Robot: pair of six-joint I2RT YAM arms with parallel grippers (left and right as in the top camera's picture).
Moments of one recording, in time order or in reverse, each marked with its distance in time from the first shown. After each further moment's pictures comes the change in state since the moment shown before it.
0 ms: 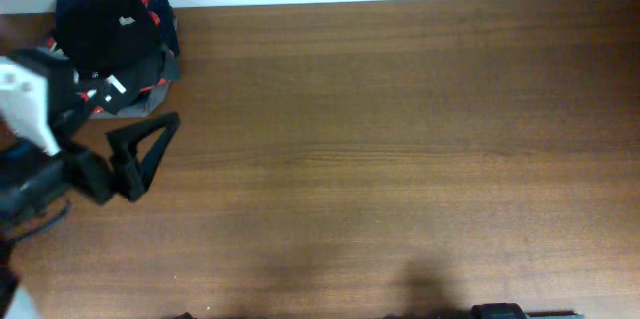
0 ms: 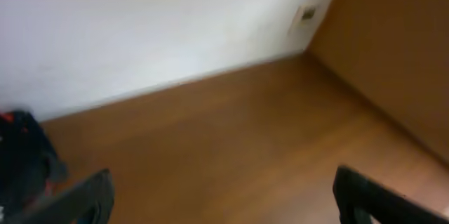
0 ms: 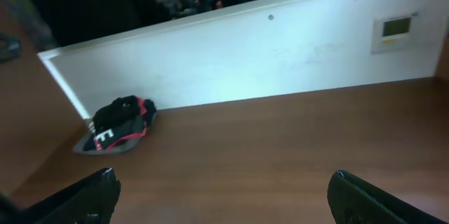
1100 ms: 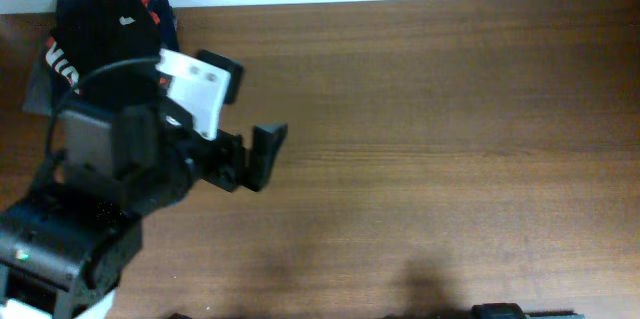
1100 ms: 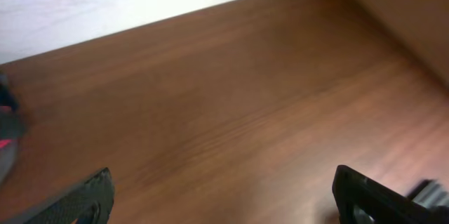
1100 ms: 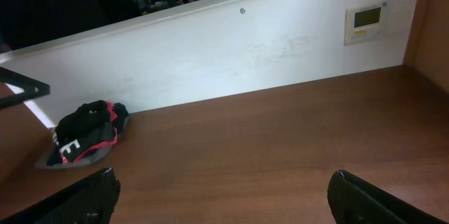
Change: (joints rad) left arm -0.860 -0.042 -0.234 0.209 -0.829 -0.412; right arm 0.000 0.000 -0.179 0.135 0.085 0.007
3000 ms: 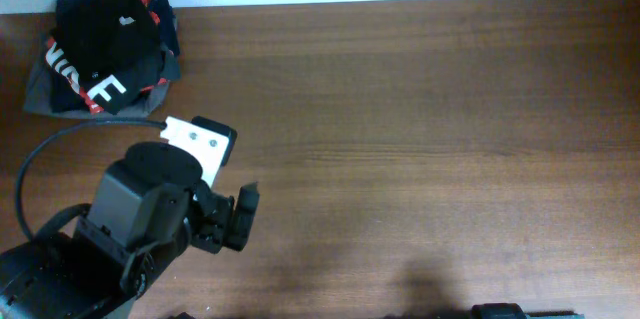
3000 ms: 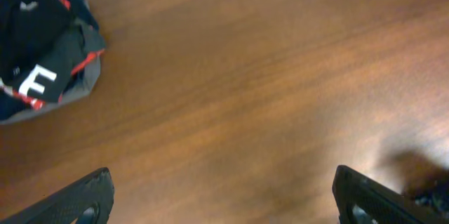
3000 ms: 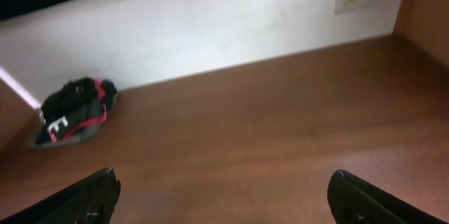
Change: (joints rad) left arm -0.206 -0.087 -0.011 -0.318 -0.371 -0.082; right arm -0.014 -0.070 -0.043 -0.105 0.016 0.000
